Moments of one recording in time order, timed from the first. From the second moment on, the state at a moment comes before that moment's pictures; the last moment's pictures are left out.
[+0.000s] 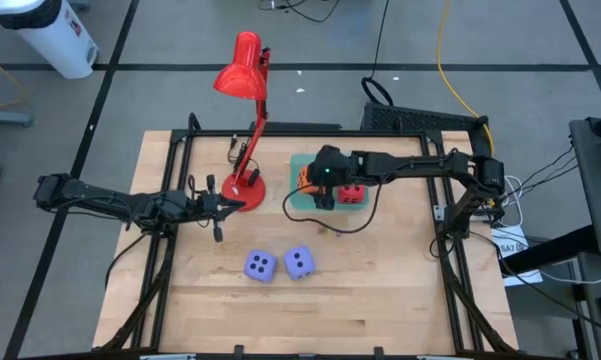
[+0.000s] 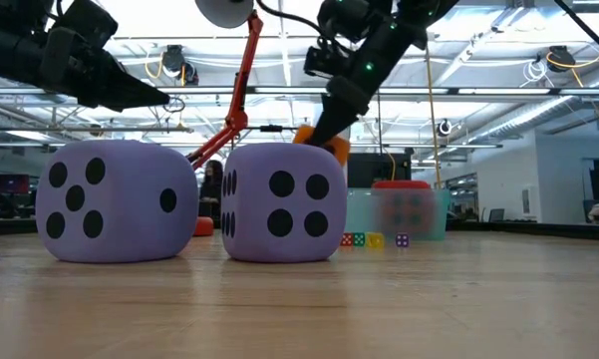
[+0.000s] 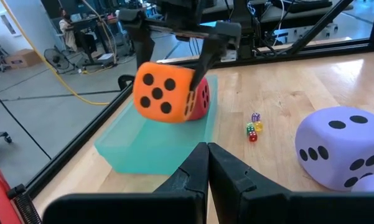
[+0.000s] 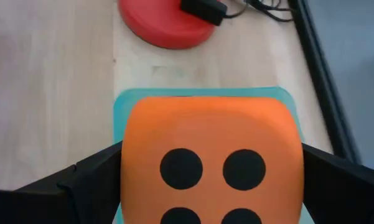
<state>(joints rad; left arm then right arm) -0.11 0.59 0.18 0.24 -0.32 0.12 -0.21 1.69 1.28 -0.40 0.12 -0.21</state>
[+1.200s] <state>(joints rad) -0.11 0.59 0.18 0.24 -0.32 0.07 -0.24 1.70 1.32 -0.45 -0.05 -0.02</state>
